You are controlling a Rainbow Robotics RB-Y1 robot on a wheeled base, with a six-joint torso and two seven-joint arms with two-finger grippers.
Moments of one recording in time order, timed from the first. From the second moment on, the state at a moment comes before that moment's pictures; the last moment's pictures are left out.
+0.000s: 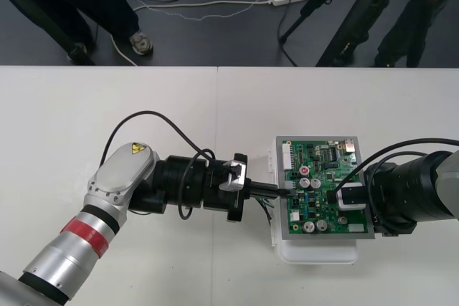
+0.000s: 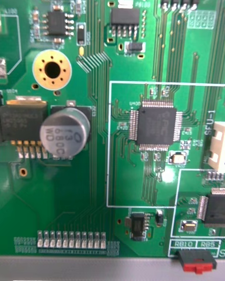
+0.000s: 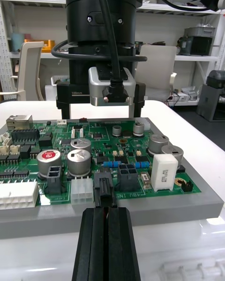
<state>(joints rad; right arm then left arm) -0.08 -0.79 0.23 -2.16 2.38 -1.53 -0.55 -0.41 0.21 -0.36 -1.13 -1.26 -1.29 -0.44</state>
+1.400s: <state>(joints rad) -0.08 -0.84 0.15 -2.13 2.24 -1.54 -0.50 -0.41 0.31 -0.36 -1.13 -1.15 -1.28 -0.44</state>
